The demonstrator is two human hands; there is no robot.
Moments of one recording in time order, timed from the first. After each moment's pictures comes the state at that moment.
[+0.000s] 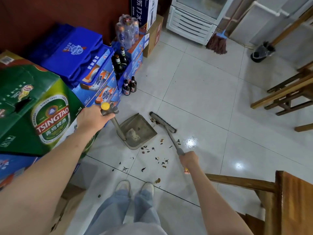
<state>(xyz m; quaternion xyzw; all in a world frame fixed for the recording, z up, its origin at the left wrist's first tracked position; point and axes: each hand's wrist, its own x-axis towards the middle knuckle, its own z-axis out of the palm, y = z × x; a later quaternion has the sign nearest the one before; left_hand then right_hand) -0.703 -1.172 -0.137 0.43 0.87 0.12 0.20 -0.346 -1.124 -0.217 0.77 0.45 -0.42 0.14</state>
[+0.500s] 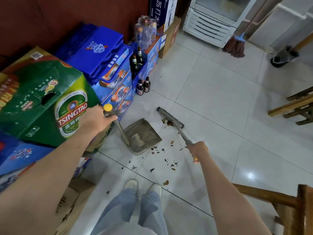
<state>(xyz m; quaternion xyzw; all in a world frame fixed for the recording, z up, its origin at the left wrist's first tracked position) -0.739 -1.206 -0.143 0.41 0.89 0.09 0.19 -0.382 -1.084 -0.221 0.76 0.49 -0.41 0.15</state>
